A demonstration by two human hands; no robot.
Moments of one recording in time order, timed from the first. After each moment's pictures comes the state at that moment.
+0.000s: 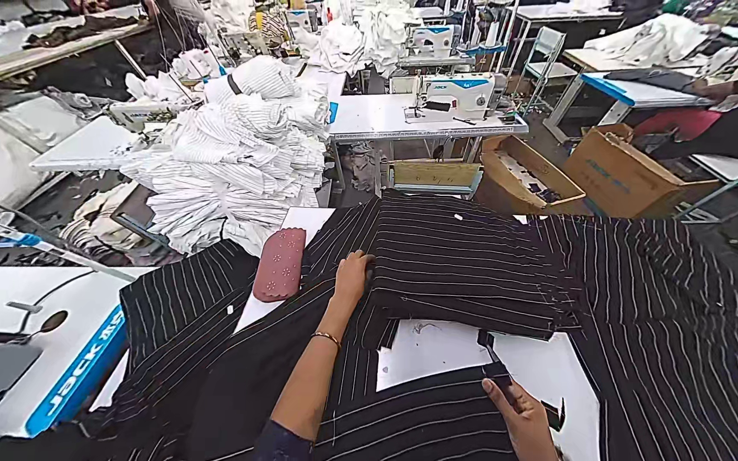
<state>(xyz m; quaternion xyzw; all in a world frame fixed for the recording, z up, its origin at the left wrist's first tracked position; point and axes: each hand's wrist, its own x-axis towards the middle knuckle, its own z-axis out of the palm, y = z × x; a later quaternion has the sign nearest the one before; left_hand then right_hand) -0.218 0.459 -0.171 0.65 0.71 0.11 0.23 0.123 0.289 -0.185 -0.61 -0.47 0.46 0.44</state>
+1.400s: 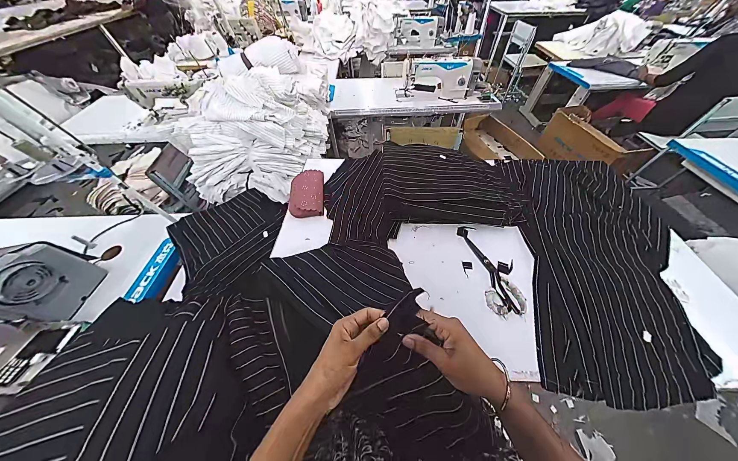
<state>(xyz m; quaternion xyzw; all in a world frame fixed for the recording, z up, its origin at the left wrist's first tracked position) -0.166 0.057 -0.072 0.37 0.47 0.50 0.63 0.044 0.111 -0.076 -0.32 -0.72 0.53 0.30</state>
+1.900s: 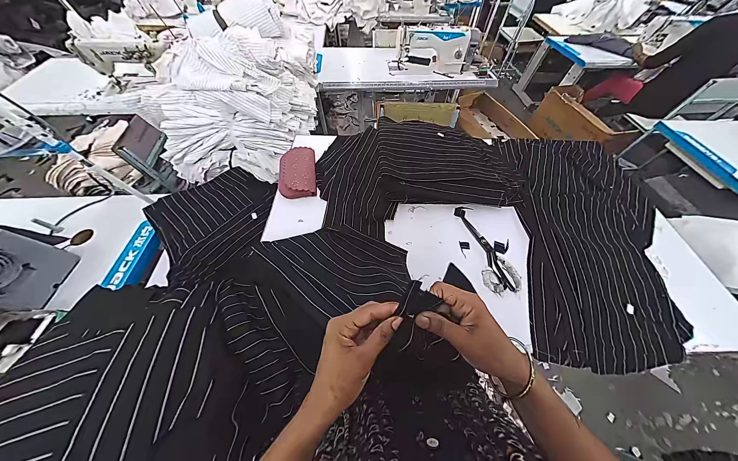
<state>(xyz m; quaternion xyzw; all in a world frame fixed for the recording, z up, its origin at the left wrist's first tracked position) -0.155 0.039 -0.057 0.48 0.43 0.61 0.46 0.040 0.108 -0.045 -0.27 -0.68 0.57 0.37</state>
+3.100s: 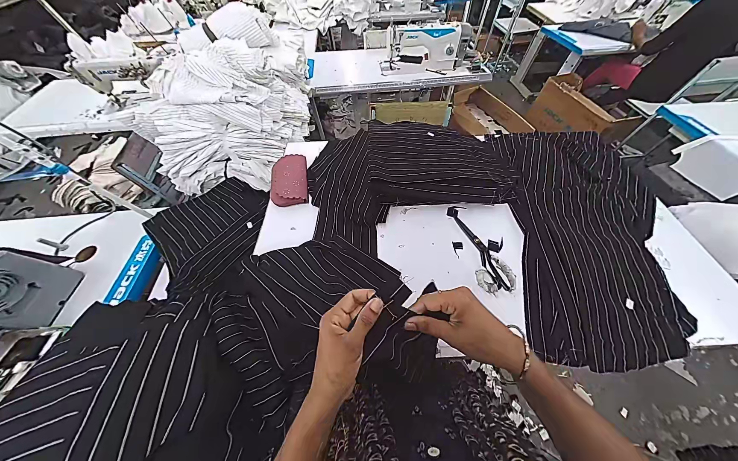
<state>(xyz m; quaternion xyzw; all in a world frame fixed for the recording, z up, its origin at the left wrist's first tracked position) -0.132 0.059 -0.055 0.38 0.50 0.62 0.48 0.066 0.131 -0.046 -0.28 -0.80 0.46 0.27</state>
